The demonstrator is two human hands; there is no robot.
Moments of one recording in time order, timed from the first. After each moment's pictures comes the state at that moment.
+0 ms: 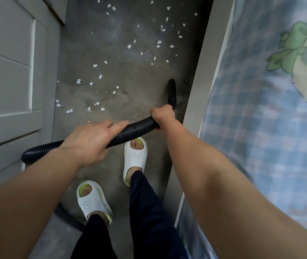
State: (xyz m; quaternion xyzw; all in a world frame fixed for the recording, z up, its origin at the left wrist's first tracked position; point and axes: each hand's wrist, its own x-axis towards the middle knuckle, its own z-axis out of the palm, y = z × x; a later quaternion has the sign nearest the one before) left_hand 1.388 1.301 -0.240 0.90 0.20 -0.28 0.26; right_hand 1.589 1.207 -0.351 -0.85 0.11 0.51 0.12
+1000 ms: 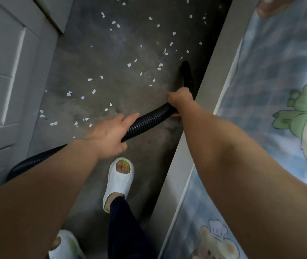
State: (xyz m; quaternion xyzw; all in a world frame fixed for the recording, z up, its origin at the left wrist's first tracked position) left_hand 1.490 1.323 -0.307 0.85 0.29 -0.23 0.37; right_hand 1.737 1.290 -0.387 -0.89 -0.03 0.45 0.03
